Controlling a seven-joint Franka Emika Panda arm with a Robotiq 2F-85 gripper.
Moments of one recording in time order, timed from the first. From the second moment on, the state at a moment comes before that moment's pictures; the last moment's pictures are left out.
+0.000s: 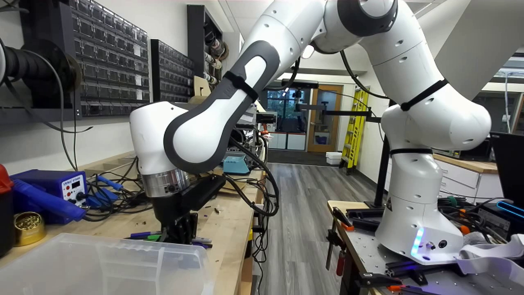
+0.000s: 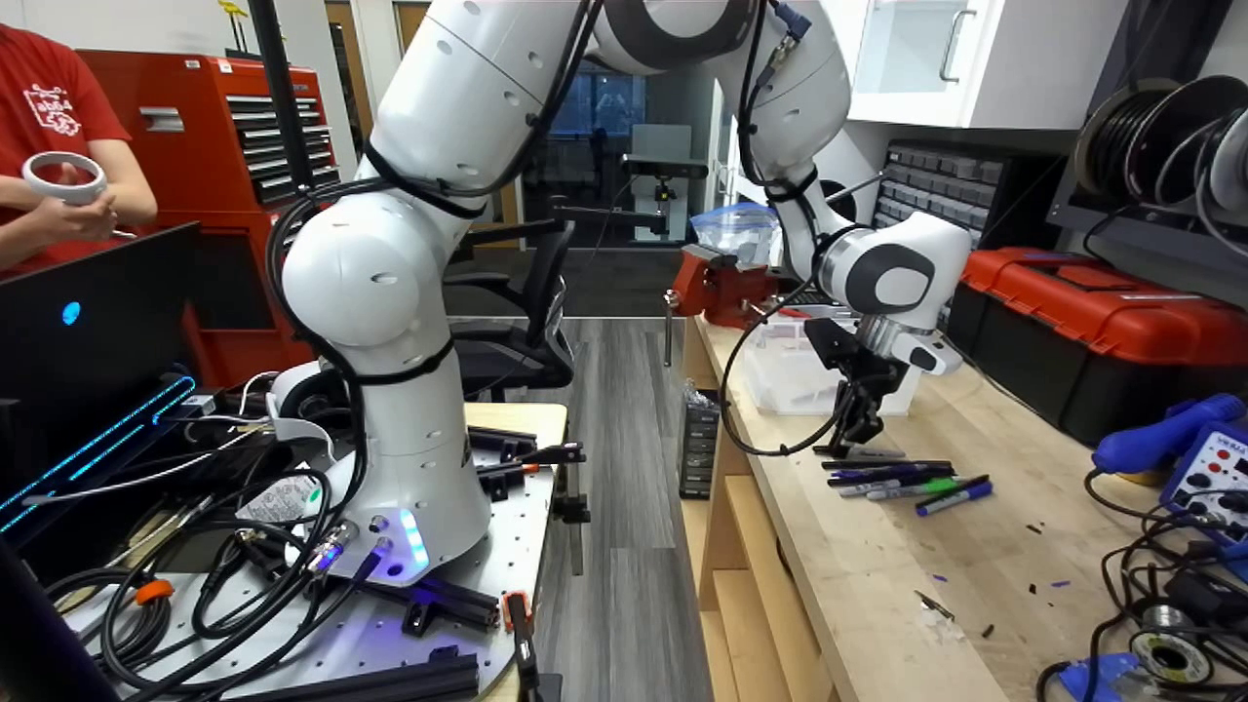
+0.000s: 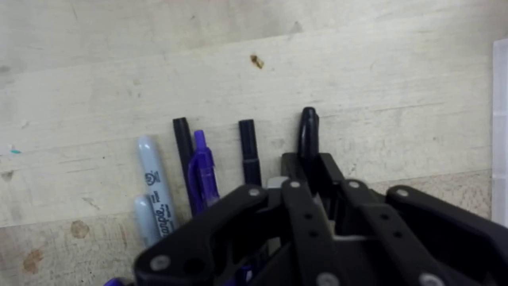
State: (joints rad) arm 0.19 0.60 0.05 -1.89 -0.01 2.33 0.38
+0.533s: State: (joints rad) arm 0.17 0.53 0.05 -1.88 0.03 2.34 0.29
